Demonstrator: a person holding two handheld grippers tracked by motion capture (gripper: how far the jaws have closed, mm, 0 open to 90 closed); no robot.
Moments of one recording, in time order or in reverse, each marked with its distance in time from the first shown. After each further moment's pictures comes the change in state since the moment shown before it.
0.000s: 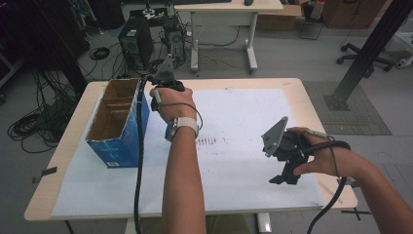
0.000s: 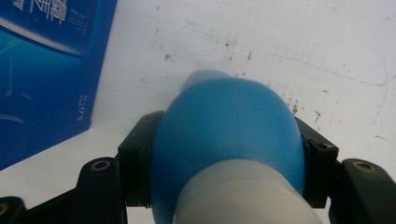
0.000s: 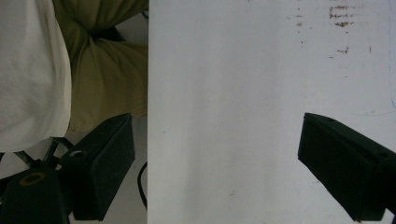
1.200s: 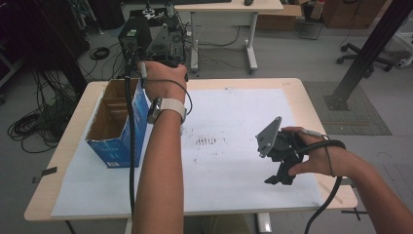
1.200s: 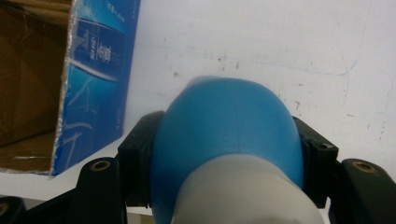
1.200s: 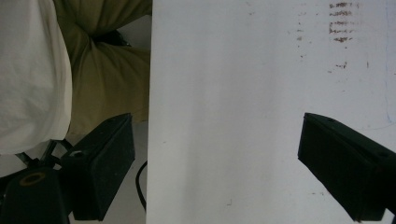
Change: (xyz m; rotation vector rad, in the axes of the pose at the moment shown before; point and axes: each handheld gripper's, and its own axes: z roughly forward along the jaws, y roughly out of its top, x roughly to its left) left arm 0.008 0.006 -0.078 -0.042 -0.017 0.132; right arm 0.002 0.015 0.000 0.009 -0.002 -0.025
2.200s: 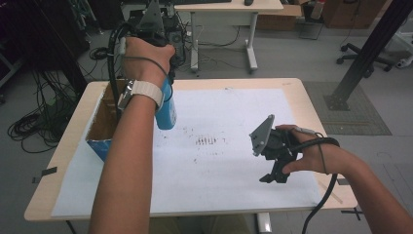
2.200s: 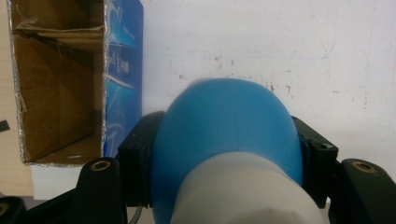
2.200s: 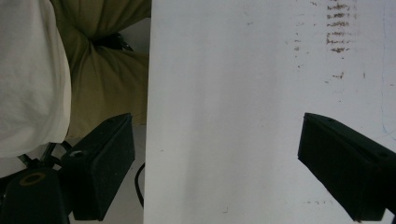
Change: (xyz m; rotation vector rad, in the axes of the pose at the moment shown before) left arm 0.016 0.004 -0.057 -0.008 -0.034 0.126; right arm -0.004 0.013 0.001 0.005 0.003 -0.013
